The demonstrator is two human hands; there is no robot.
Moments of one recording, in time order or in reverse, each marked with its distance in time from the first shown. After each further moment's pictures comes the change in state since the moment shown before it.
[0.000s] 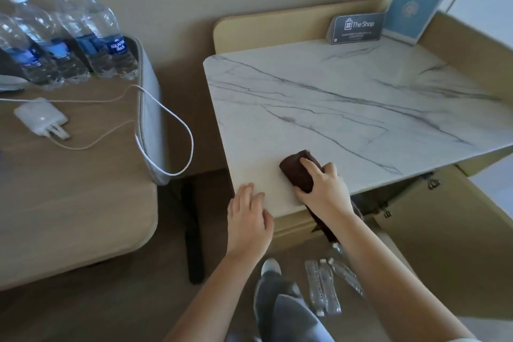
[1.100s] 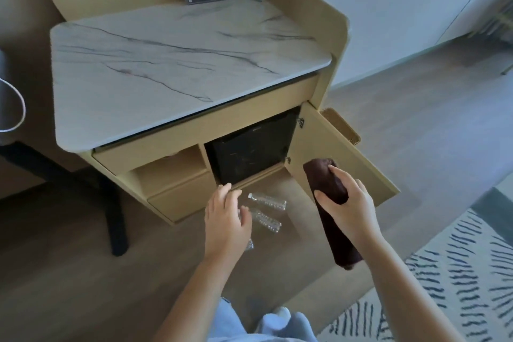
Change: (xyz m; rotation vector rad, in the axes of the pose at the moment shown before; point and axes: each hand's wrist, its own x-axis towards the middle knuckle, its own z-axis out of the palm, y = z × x) left_hand -0.185 0.319 0.089 -0.178 -0.106 -0.019; right_hand -0.274 0.344 -0.168 0.398 0.222 0.284
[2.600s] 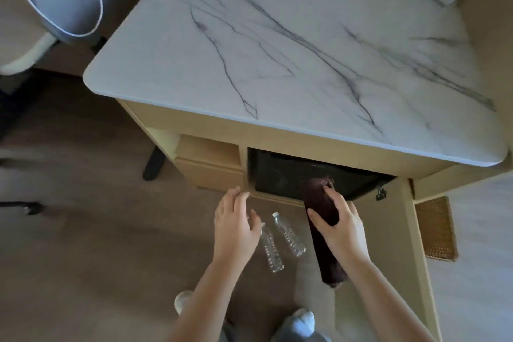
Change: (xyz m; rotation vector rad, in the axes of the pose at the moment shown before) left_hand 0.138 -0.022 0.155 0.122 0.314 -0.535; right_hand 0.273 0.050 0.132 -0.052 -0.590 -0.309
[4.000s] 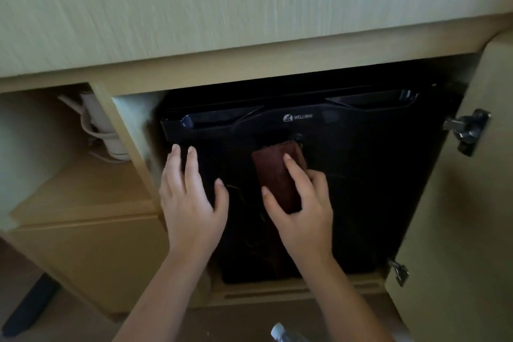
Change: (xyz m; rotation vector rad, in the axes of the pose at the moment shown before) left_hand 0.120 -0.144 0.339 0.031 0.525 0.444; right_hand 0.213 0.262 0.261 0.292 0.808 -0.710
